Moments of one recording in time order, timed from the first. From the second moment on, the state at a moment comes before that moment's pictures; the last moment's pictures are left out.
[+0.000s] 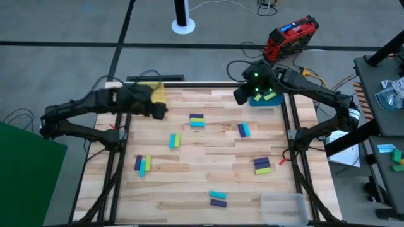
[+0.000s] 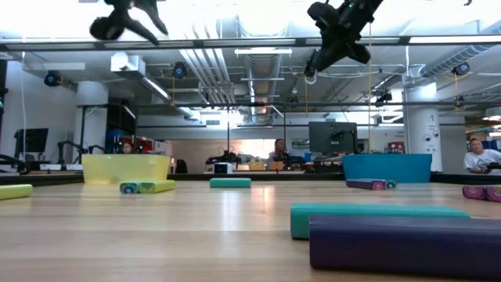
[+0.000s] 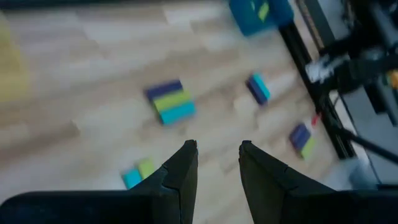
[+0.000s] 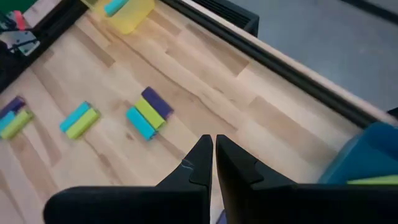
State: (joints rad) left arm 0.20 1.04 1.24 -0.96 -0.17 -0.95; right arm -0.49 1.37 1.39 -0.85 0.00 0.37
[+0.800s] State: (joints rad) left arm 0.01 1.17 1.35 -1.12 -0.10 -0.69; right arm -0.48 1.36 1.39 -0.99 -0.13 0.26
